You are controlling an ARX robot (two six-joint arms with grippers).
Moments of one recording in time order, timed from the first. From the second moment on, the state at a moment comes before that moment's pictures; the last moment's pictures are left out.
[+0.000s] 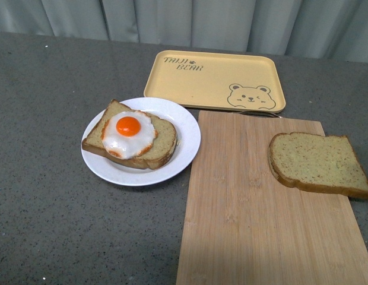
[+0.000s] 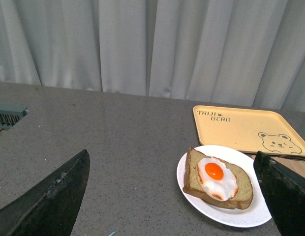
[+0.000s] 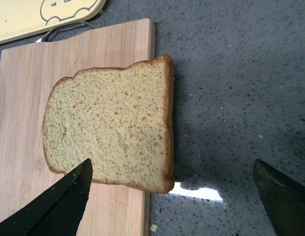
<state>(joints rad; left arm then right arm) 0.00 0.00 0.02 0.00 0.00 -0.01 -0.29 1.82 0.67 0.19 -0.48 0.02</state>
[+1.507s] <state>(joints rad) 0.00 0.00 0.02 0.00 0.00 -0.01 0.07 1.78 0.68 0.58 -0.51 0.59</state>
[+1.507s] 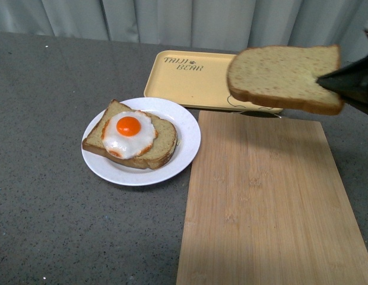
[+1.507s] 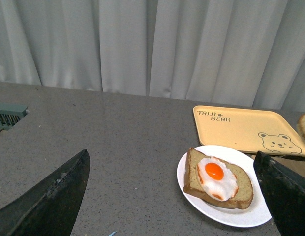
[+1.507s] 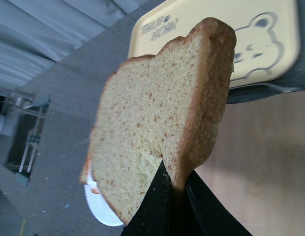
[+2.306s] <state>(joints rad) 0.00 0.00 0.02 0.00 0.00 -0.01 0.51 2.28 1.04 0.74 -0.43 0.97</state>
